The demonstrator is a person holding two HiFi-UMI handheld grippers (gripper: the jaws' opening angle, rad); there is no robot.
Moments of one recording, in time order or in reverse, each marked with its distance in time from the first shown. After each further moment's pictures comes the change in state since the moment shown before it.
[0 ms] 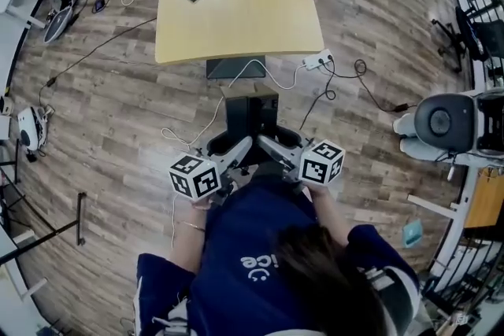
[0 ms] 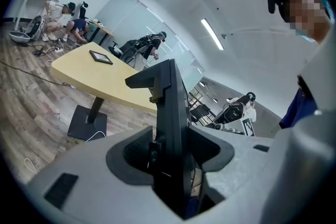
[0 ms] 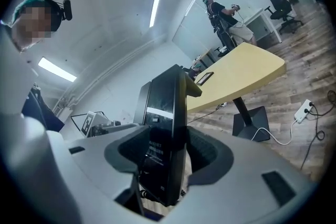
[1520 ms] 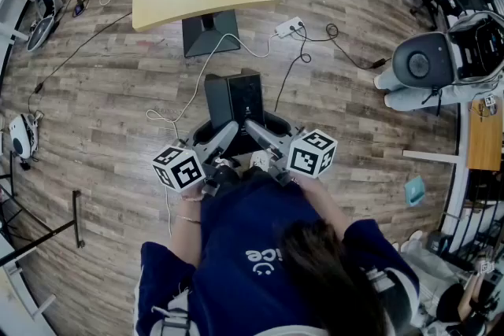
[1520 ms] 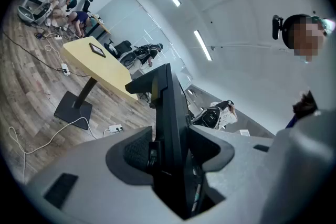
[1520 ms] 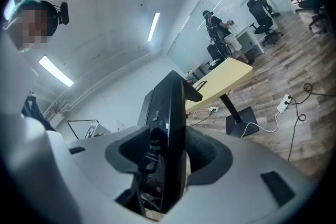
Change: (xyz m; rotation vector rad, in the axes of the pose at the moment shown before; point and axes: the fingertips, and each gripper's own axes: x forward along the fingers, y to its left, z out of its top) left arm -0.098 -0.119 -0.101 -0.081 -0.070 -0.154; right arm -0.122 0.118 -0.095 0.025 -0.164 -0.116
